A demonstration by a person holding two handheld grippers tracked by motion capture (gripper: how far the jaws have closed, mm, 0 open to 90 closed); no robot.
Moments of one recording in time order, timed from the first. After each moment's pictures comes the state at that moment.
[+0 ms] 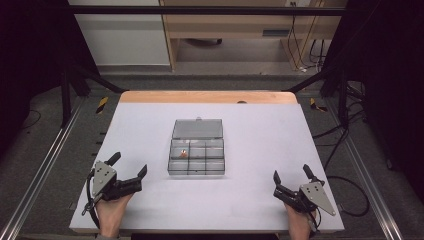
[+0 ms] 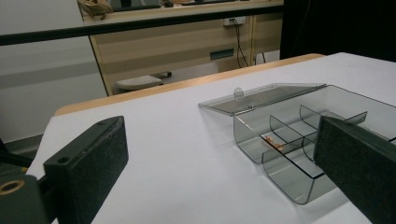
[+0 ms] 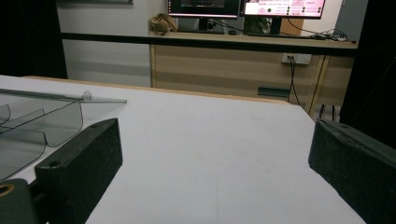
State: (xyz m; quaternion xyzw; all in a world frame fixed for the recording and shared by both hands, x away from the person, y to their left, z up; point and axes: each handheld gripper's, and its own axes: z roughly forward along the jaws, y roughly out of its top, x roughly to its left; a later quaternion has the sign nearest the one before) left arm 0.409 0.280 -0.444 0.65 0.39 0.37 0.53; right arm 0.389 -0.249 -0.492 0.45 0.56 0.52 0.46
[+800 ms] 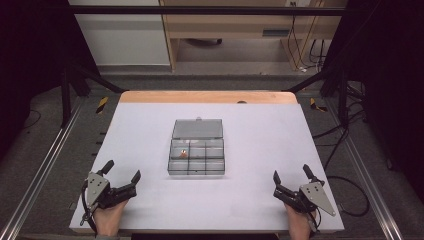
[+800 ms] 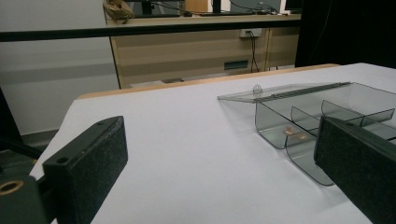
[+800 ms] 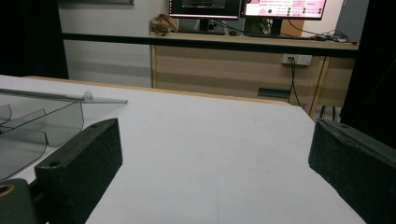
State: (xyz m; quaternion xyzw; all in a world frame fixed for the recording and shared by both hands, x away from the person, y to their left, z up) left arm 0.401 0.296 -0.476 0.62 0.41 0.39 0.54; right arm 0.389 -0.249 -0.492 0.45 0.56 0.52 0.46
